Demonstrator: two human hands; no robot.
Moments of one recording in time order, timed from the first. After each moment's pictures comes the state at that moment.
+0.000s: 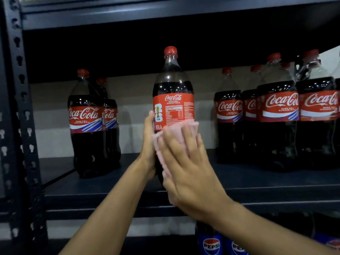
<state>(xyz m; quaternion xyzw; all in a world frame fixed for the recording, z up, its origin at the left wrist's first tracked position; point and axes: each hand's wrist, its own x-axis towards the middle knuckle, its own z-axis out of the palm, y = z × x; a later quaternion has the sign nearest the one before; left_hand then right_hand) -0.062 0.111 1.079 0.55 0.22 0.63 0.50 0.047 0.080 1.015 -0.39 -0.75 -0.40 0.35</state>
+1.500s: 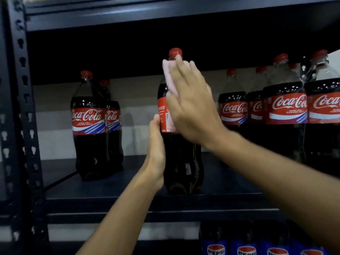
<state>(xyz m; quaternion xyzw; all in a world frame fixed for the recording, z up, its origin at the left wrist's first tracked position) -0.053 0.094 1.074 0.56 0.29 0.62 0.46 0.059 0.089 1.149 -0.33 -0.75 -0.22 0.54</state>
